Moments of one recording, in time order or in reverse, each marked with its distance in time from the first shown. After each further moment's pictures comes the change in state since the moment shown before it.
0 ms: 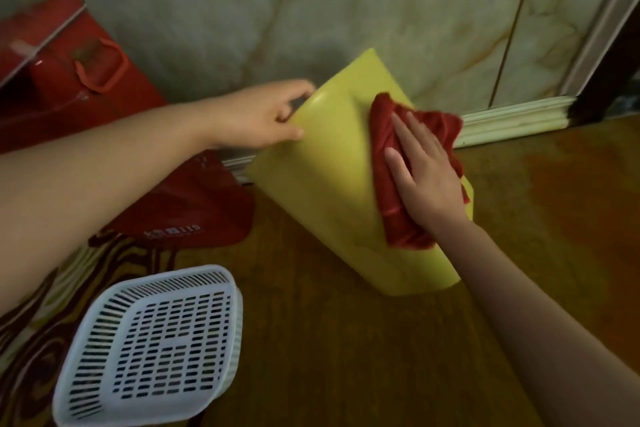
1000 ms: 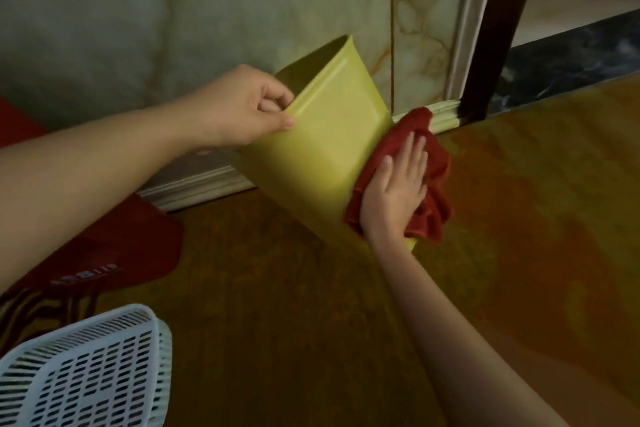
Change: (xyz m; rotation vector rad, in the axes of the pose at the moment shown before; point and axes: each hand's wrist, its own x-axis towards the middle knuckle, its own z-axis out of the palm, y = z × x) left_hand 0.055 0.096 0.038 -0.056 0.209 0.124; right_hand -0.017 0.046 -0.032 0.256 0.483 0.483
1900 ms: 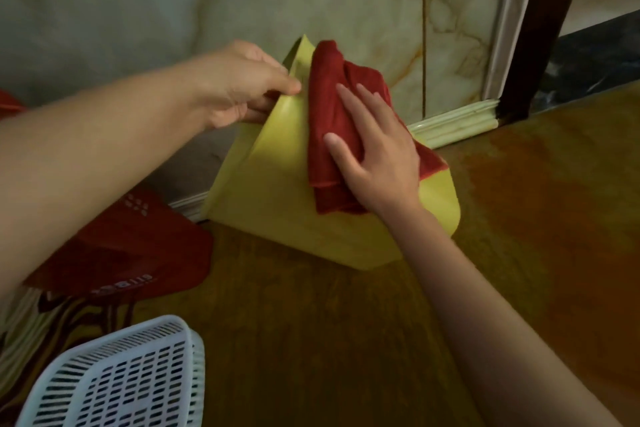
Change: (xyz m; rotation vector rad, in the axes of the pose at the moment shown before) left_hand 0.023 -0.001 -0.027 -0.382 0.048 -0.335; right_hand 0.020 -0.053 0.026 -0.107 -0.173 -0.616
